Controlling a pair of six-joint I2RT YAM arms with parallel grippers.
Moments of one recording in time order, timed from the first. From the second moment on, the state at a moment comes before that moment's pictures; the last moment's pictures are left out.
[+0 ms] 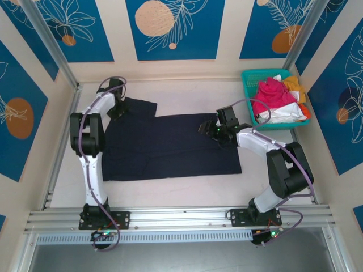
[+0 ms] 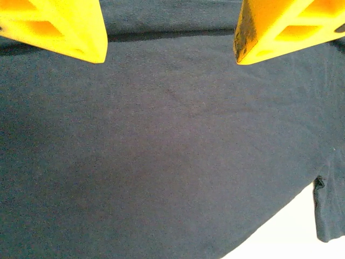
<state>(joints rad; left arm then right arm) -0.05 2.25 1.85 -0.85 -0.15 -0.88 0.37 1.57 0.91 -0.26 -0.20 0.76</state>
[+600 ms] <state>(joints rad) -0.04 2.48 2.18 -1.01 -0.17 -0.80 0.37 1.57 0.90 -0.25 -0.20 0.77</state>
